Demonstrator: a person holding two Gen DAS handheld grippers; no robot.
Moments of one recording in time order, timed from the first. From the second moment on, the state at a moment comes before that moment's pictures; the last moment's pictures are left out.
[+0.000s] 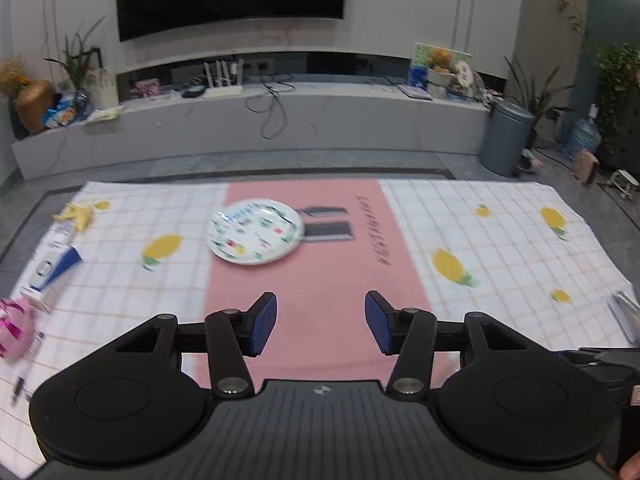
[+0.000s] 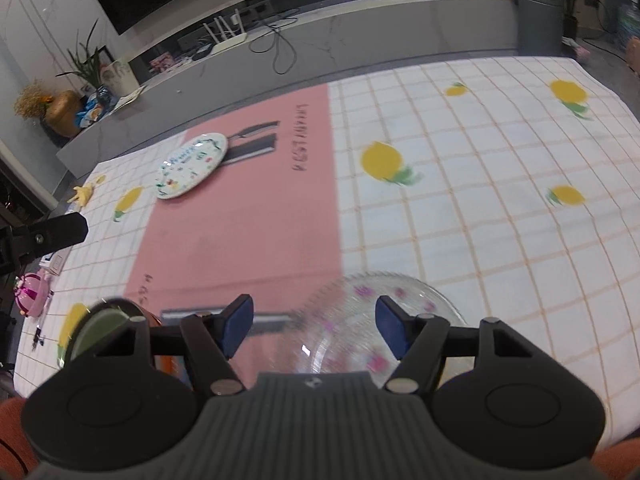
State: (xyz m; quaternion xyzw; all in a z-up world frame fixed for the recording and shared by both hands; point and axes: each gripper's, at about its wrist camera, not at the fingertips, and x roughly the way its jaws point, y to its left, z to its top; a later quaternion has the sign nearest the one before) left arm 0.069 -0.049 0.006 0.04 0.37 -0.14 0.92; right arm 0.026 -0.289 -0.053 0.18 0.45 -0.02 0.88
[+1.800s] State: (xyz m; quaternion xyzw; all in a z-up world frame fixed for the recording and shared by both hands) left arm 0.292 0.056 -0.146 -0.13 0.41 -0.07 0.90; right arm 0.323 -0.228 -0.142 0.21 0.48 0.03 0.85
